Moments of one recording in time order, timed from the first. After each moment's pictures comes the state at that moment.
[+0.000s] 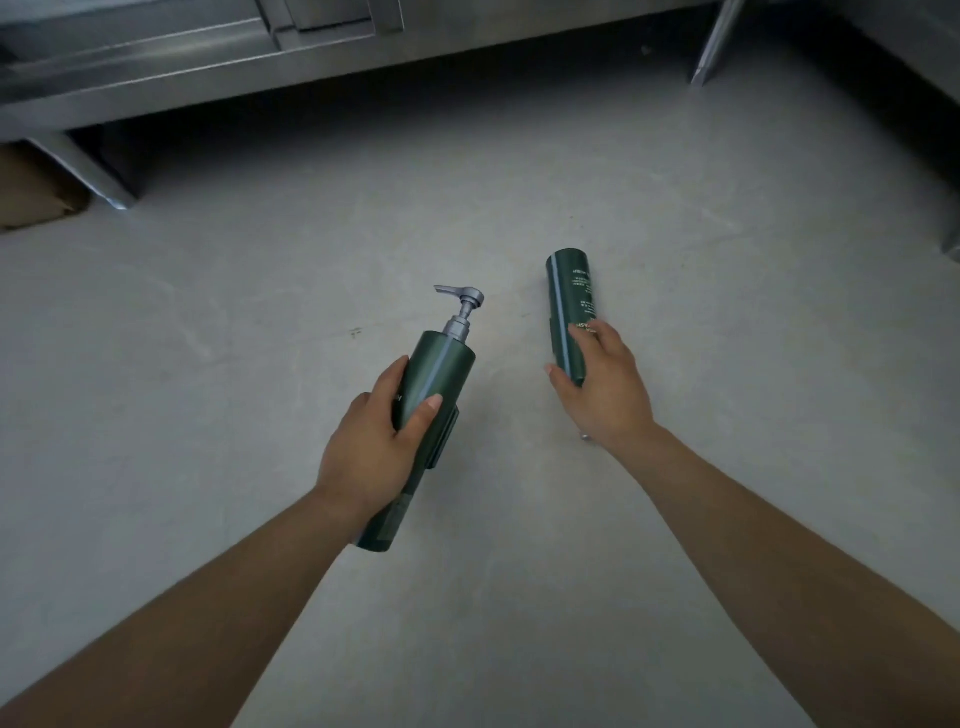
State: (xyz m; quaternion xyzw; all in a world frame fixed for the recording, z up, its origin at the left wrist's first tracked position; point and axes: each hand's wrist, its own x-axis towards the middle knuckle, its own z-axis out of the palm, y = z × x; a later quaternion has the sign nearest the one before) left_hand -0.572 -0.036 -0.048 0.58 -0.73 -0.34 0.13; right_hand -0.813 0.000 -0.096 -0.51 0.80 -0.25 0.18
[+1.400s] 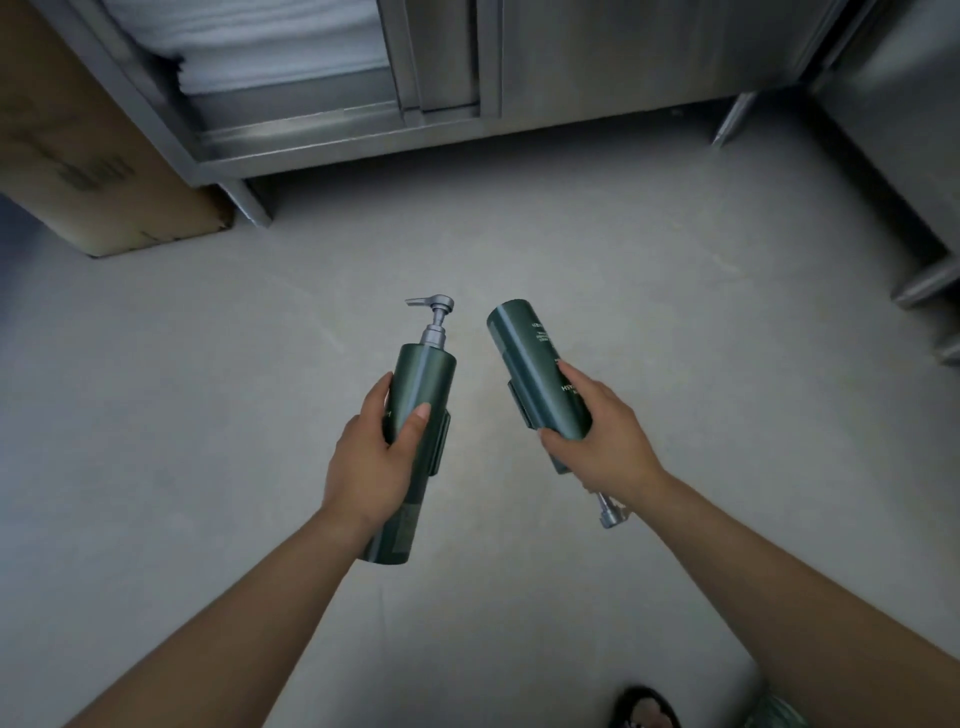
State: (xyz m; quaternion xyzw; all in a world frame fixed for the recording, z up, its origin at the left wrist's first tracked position) left_hand -0.448 0.019 0.127 0.64 -0.63 -0.40 0.18; right_hand -0.680 0.077 0.092 -0.49 0.72 -0.33 0.36
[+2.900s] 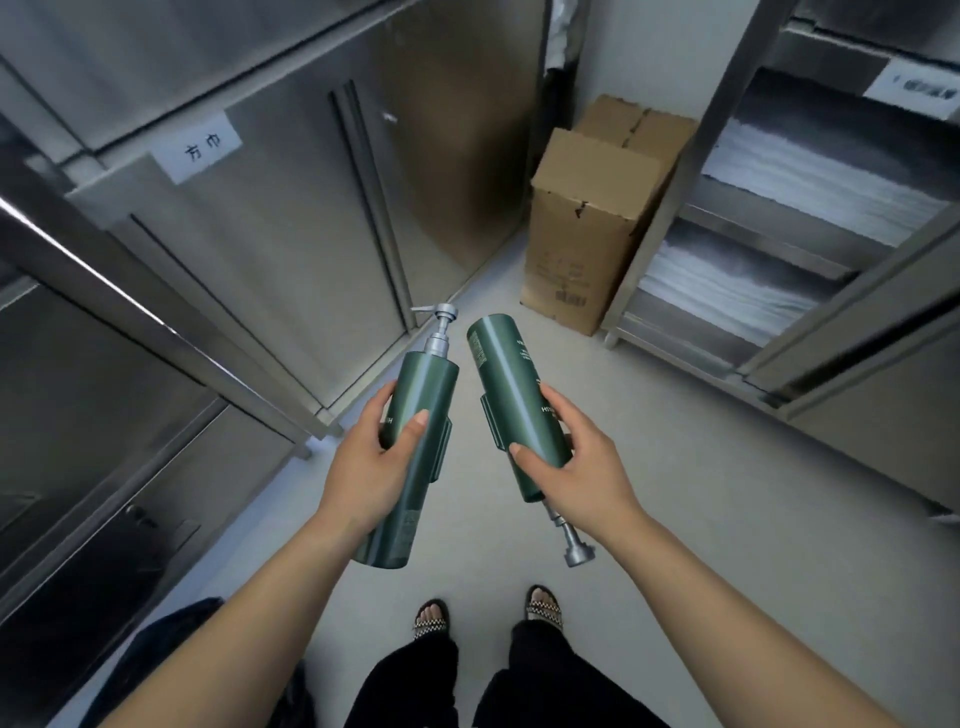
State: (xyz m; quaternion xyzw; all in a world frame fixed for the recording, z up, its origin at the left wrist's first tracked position) left_hand -0.063 0.157 0.737 0.78 -0.32 -0.35 0.40; right_hand -0.261 0.067 0.720 -0.69 0.48 -0.23 0.50
